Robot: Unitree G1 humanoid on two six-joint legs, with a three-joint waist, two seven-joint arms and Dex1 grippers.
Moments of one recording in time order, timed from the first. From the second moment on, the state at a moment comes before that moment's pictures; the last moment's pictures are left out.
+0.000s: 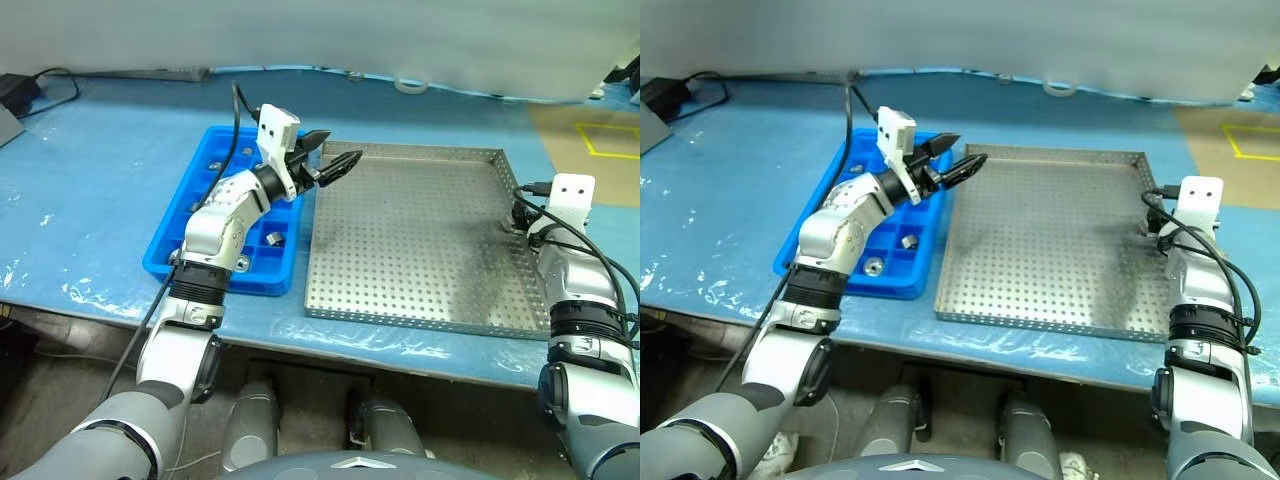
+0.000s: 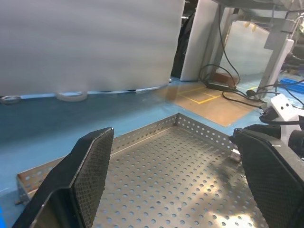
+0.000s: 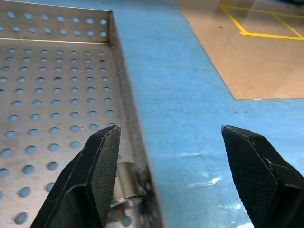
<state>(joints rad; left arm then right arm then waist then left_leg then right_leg) -0.82 0.14 -0.01 0.26 -0.39 0.36 -0.69 -0.58 -0.60 -0.33 0.54 0.12 0.40 0.04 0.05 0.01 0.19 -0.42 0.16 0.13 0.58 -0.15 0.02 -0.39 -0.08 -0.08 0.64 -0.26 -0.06</state>
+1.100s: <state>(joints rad) -0.78 0.15 -0.02 0.21 -0.39 0.38 -0.71 -0.50 -0.55 -0.29 0.41 0.15 0.38 0.17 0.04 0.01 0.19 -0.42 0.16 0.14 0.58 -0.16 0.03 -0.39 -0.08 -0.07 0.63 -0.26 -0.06</state>
